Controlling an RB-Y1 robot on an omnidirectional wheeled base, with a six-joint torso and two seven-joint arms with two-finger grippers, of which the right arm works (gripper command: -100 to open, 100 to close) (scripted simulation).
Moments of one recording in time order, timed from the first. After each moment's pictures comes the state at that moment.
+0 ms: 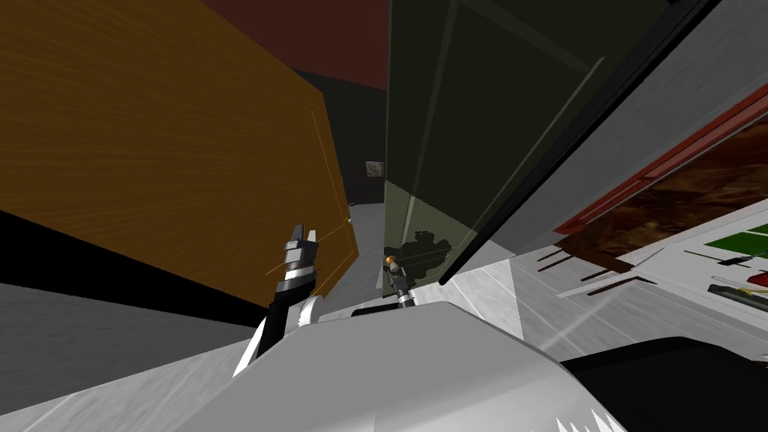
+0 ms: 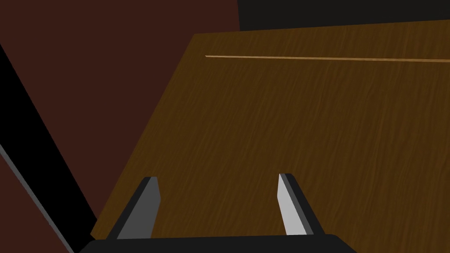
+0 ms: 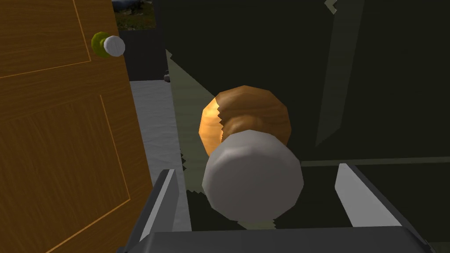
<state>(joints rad) 0.21 -0.17 0.69 -1.06 -0.69 -0.92 -1.10</state>
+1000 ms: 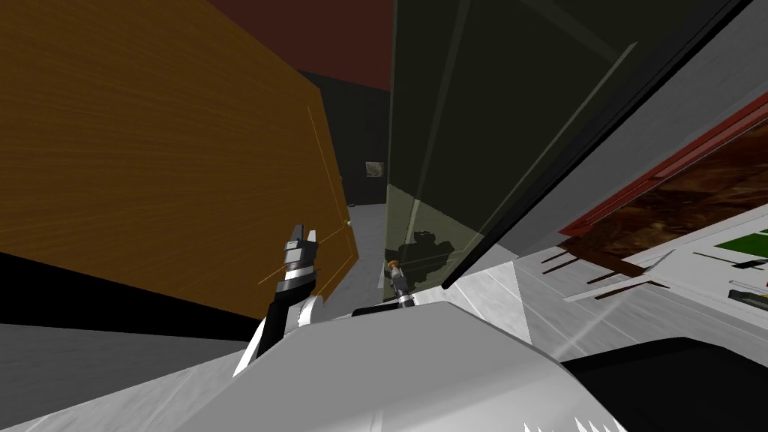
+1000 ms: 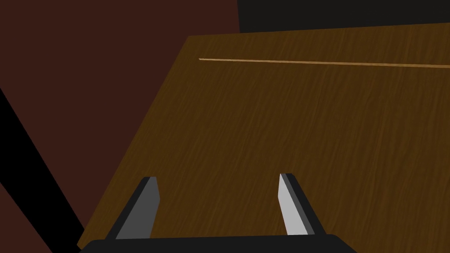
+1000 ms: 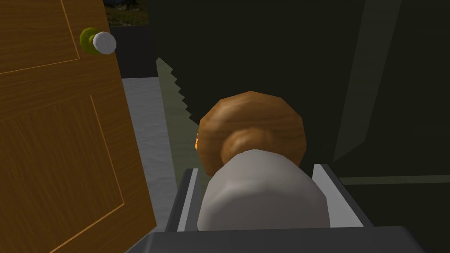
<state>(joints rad) 0.20 -0.16 0.69 -1.03 -0.70 -0.92 -1.10</state>
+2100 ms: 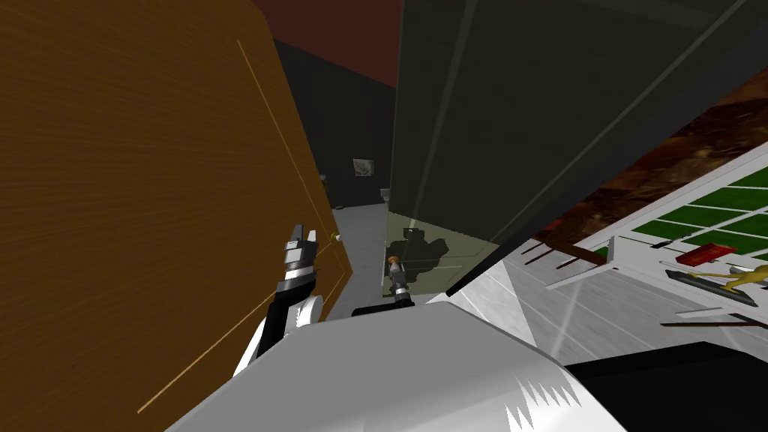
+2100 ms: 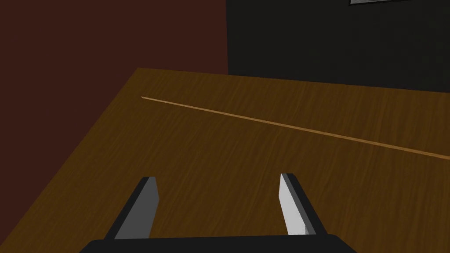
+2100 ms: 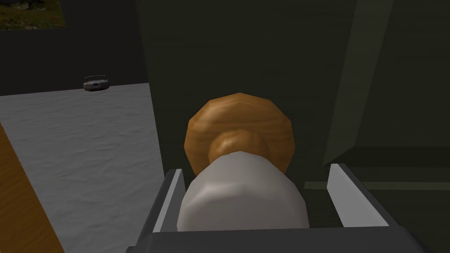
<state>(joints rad) 0.13 -0.06 0.61 -0.94 -0.76 -0.95 -1.01</state>
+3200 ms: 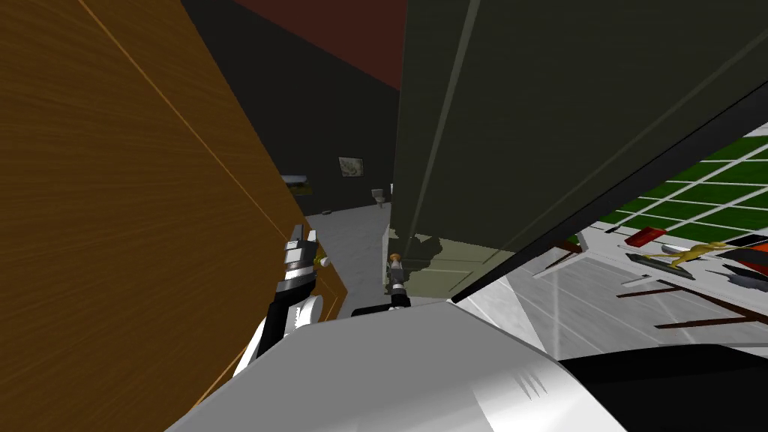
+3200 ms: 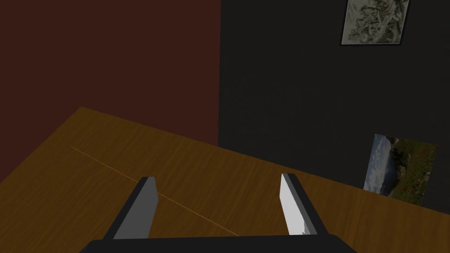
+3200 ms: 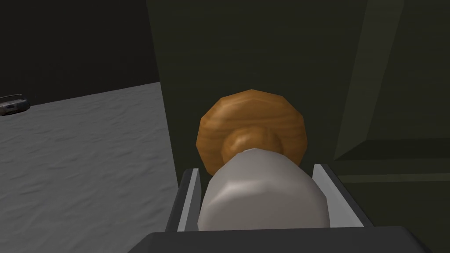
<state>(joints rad) 0.07 0.04 0.53 -0.86 -0.81 -0.98 -0.95</state>
